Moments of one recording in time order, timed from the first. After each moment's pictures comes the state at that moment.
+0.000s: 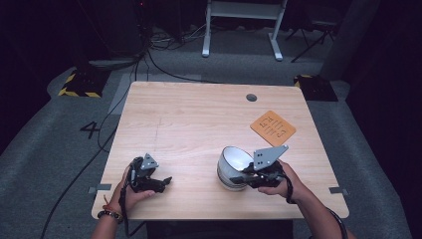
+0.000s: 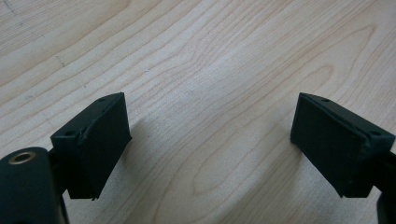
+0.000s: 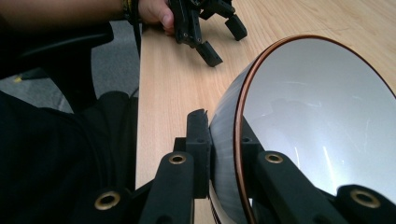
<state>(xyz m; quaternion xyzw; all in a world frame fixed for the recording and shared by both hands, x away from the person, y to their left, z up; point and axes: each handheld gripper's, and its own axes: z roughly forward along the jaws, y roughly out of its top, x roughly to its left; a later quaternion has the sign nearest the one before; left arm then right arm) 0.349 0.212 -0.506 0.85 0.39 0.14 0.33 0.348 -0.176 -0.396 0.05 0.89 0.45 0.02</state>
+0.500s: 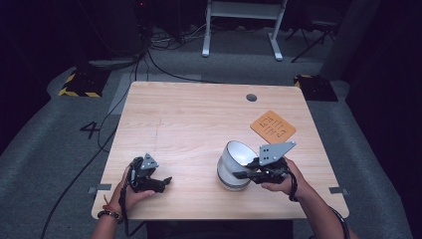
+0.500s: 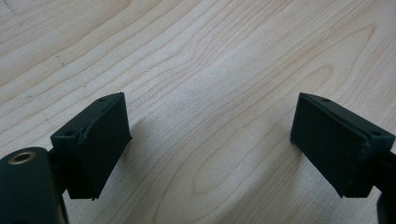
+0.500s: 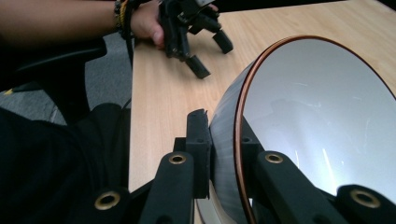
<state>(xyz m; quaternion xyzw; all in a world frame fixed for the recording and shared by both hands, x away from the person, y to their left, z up) 0.349 0.213 -0.506 0.85 0.39 0.14 0.33 0.354 -0.186 -0.385 0.06 0.88 0.47 0.03</state>
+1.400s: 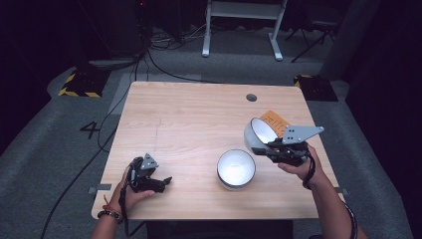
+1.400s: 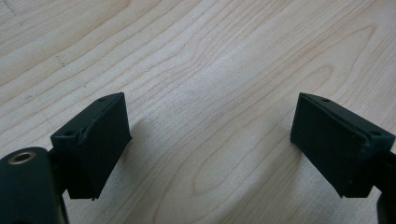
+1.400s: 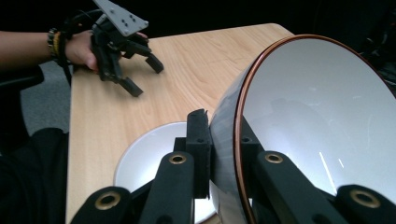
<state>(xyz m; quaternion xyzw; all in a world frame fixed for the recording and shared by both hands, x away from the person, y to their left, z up) 0.349 0.213 -0.506 0.85 0.39 0.14 0.33 0.382 -0.235 -0.357 0.13 0.85 0.50 0.11</state>
